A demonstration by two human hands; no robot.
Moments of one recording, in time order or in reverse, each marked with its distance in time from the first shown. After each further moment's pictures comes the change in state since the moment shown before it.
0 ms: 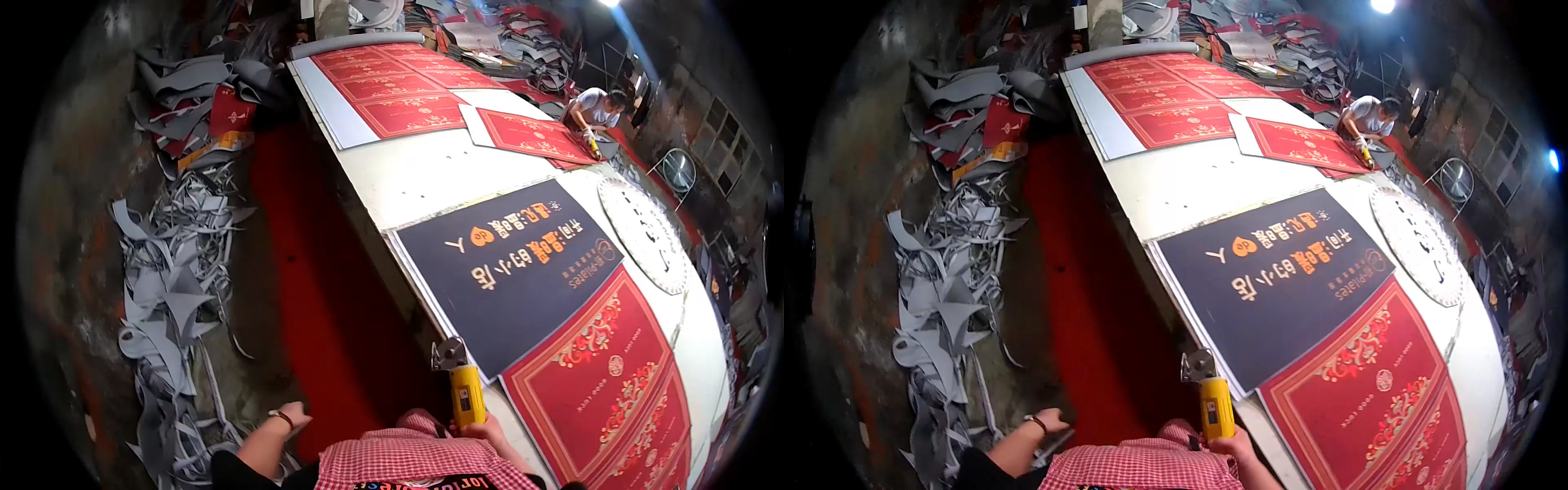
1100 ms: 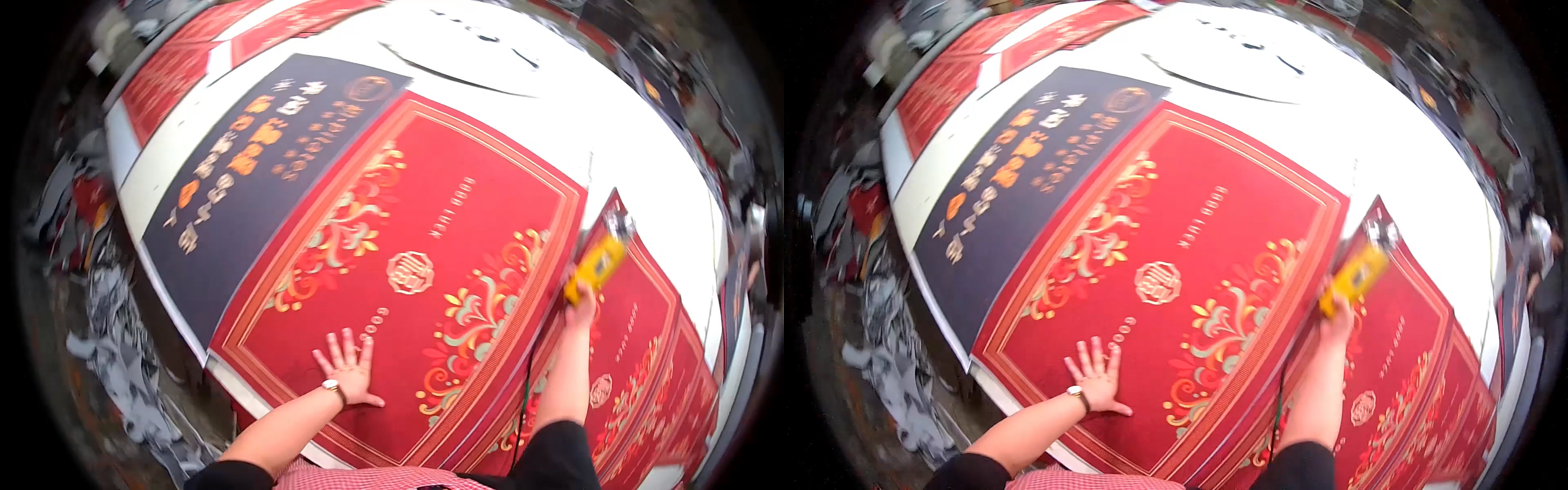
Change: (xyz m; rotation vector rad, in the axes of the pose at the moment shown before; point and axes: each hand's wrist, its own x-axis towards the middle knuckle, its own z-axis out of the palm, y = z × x) left_hand -0.040 0.769 0.307 0.724 -0.108 0.500; right_hand -0.157 0.000 -0.835 0.681 0.747 -0.973
